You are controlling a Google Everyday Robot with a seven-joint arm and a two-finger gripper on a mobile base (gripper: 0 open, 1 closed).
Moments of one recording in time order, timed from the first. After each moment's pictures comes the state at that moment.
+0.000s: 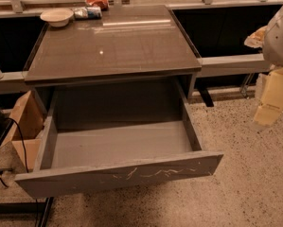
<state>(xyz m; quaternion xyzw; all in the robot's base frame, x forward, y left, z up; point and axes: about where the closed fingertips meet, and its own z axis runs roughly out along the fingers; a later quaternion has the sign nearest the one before) 0.438 -0.217 0.976 -0.60 0.78 -0.03 0.16</state>
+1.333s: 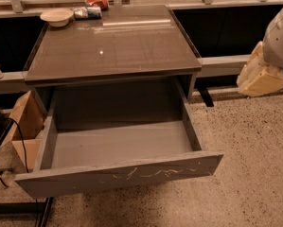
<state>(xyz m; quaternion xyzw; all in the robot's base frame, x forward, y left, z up) 0.438 -0.217 0.975 -0.60 0.78 -0.03 0.16</state>
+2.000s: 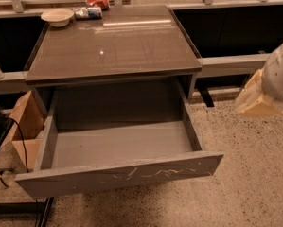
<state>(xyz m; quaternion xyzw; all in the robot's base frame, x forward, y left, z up) 0.426 -0.224 0.934 -0.59 0.78 -0.02 0.19</state>
